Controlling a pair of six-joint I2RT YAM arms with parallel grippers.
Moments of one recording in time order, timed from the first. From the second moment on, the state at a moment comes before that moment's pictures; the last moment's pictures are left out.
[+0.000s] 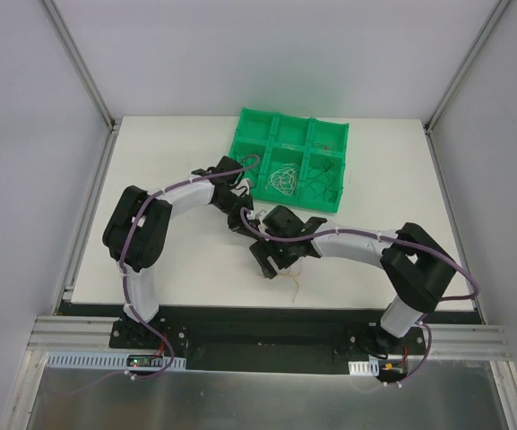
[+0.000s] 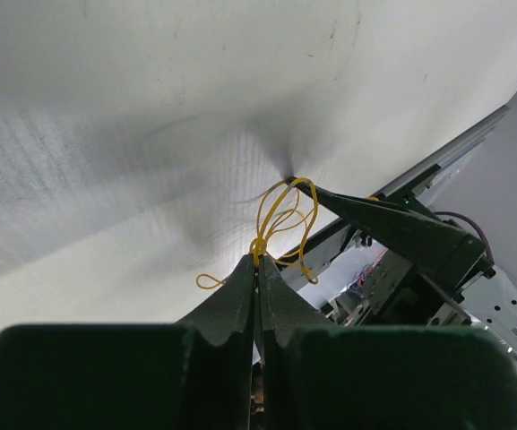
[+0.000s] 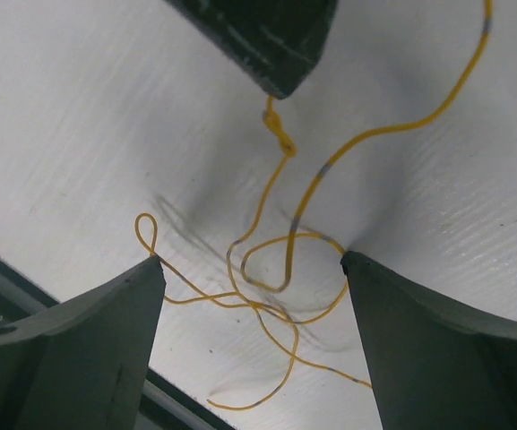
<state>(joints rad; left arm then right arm) -0.50 1.91 1.27 -0.62 0.68 -0.71 0.90 1.67 0.96 -0.41 -0.14 0.19</state>
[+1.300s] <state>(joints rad) -0.31 1.10 1.09 -0.63 0.49 -0.60 0.48 1.85 1.86 -0.42 0.07 0.34</state>
